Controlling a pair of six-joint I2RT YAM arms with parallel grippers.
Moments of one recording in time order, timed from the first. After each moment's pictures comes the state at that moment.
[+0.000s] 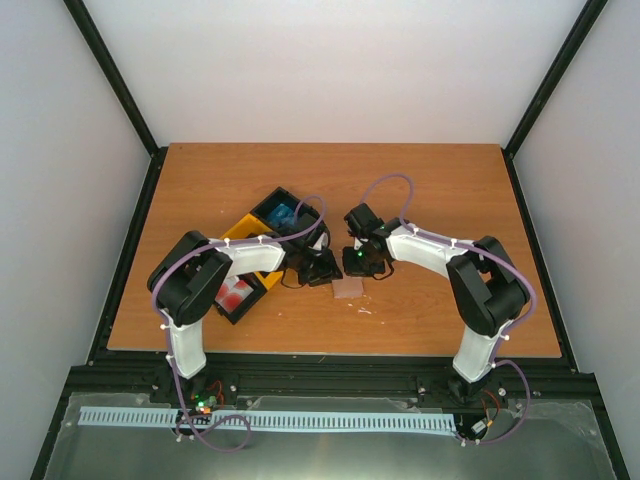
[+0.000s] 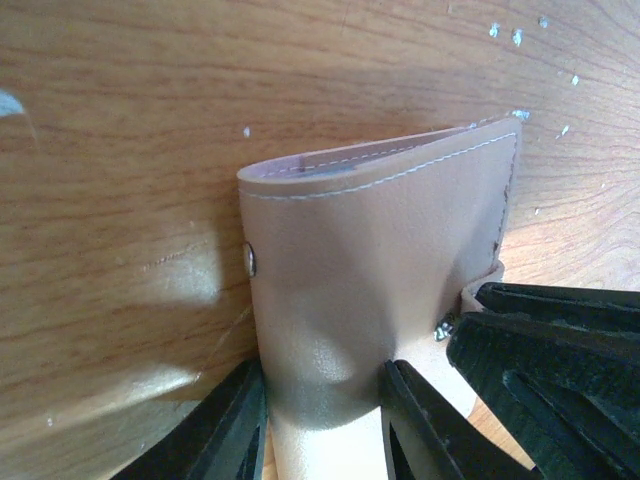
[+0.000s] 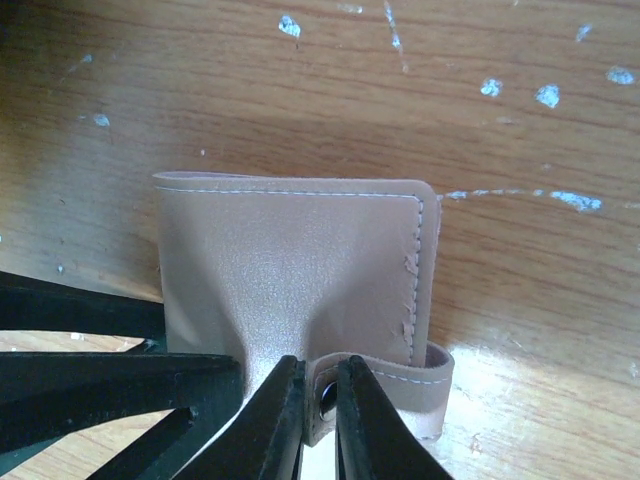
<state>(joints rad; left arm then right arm) -0.70 1.88 1.07 -0.25 0.41 -0.90 0.62 1.78 1.13 -0.60 -0.17 0.54</state>
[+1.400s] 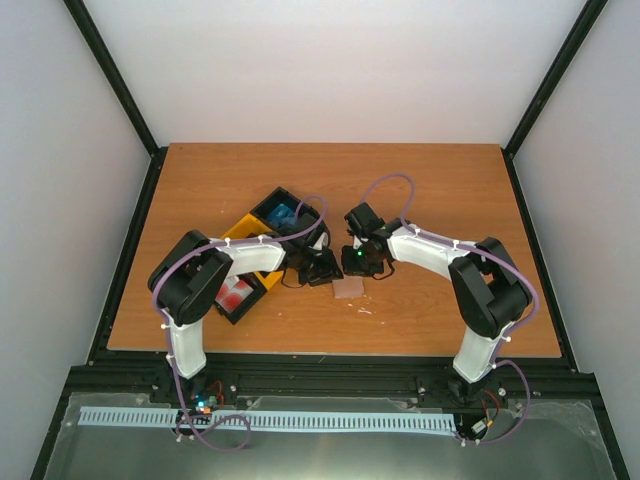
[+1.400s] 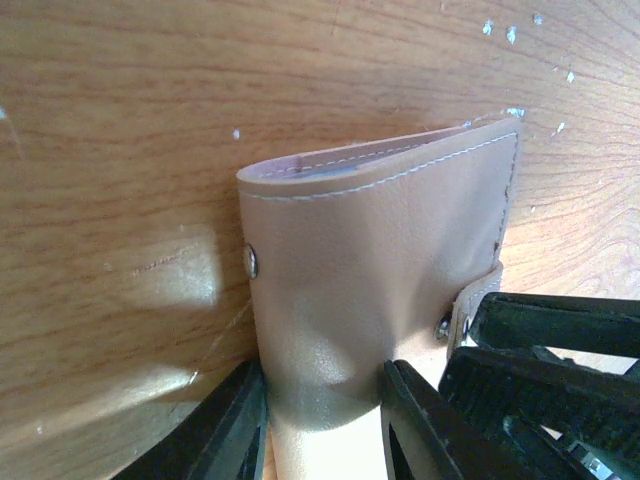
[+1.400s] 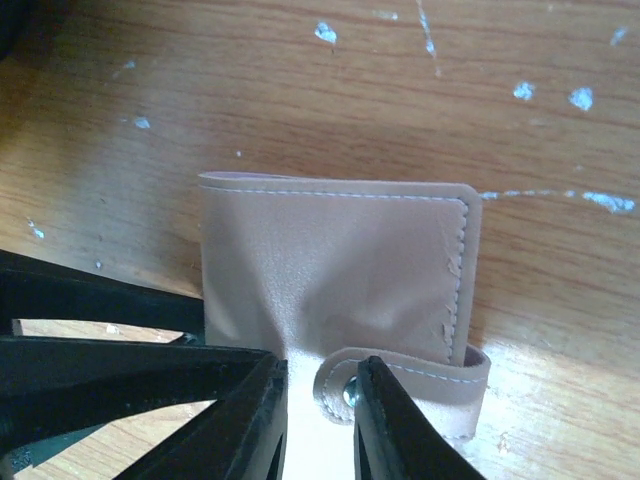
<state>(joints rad) -0.70 1.89 1.07 -0.25 0.41 -0.89 0.63 1.77 1.13 -0.58 -0.20 0.55</state>
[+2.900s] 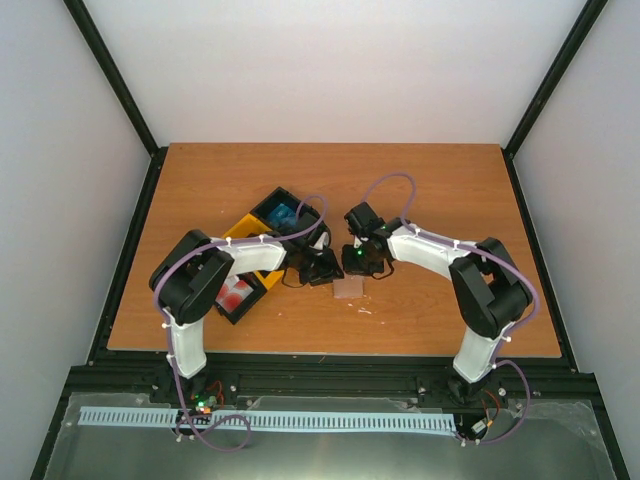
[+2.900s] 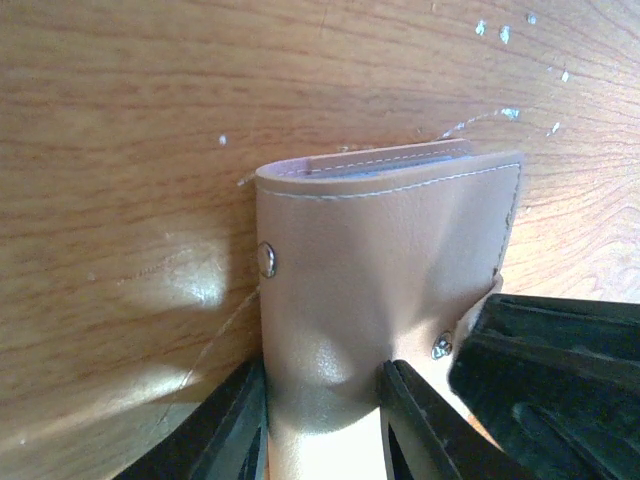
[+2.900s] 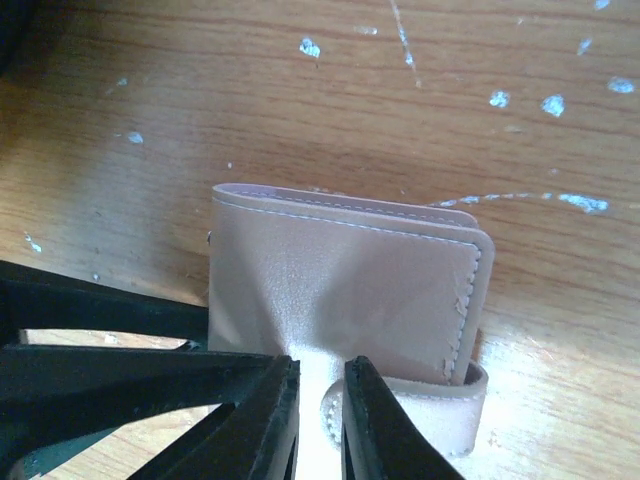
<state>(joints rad) -0.70 1.90 1.08 -0.25 0.42 -0.89 0.63 1.77 1.12 -0.58 -0.19 0.58</state>
